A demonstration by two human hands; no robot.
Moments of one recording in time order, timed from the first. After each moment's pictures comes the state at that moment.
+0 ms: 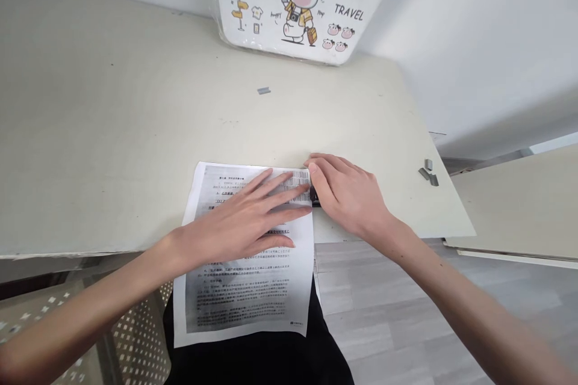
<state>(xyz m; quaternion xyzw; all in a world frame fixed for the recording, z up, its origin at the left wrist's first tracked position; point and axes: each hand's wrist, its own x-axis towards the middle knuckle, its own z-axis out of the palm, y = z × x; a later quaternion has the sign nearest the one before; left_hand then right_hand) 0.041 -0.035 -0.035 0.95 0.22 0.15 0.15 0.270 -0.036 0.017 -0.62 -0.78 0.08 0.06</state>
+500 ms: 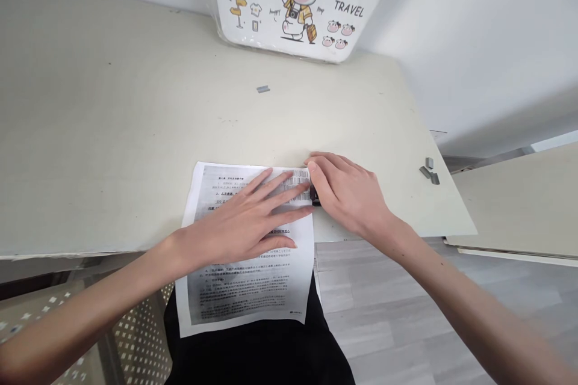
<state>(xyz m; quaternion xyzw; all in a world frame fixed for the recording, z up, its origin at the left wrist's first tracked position) 0.043 -0.037 -0.040 0.95 0.22 0.15 0.14 0.269 -0.036 0.018 -0.63 -0.77 0.10 0.06</state>
